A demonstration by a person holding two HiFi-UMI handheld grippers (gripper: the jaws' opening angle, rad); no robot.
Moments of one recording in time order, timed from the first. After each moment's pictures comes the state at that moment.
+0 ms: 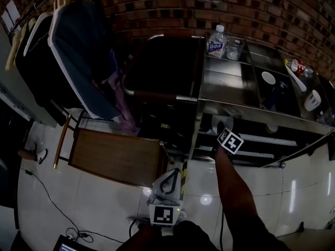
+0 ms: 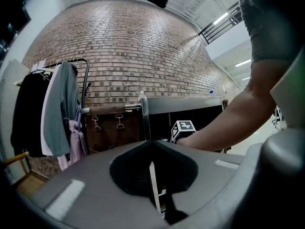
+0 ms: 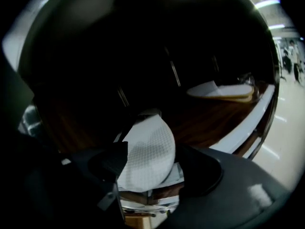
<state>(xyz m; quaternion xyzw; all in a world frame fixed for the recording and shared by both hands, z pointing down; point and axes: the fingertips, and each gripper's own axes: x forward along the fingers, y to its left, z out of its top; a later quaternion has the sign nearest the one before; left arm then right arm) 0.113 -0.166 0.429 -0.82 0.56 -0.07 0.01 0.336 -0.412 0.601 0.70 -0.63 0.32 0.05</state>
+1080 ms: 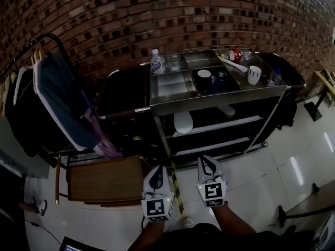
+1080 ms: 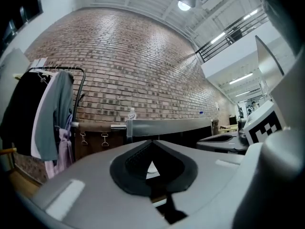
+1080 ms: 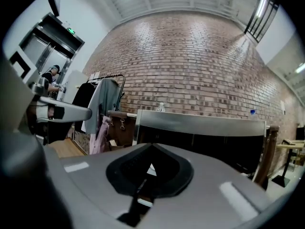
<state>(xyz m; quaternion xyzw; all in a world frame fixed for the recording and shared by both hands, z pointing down) 0.150 -0.123 0.376 -0.85 0.53 0.01 0.00 0.290 -0.131 0.402 0.64 -0.77 -0.04 0.09</state>
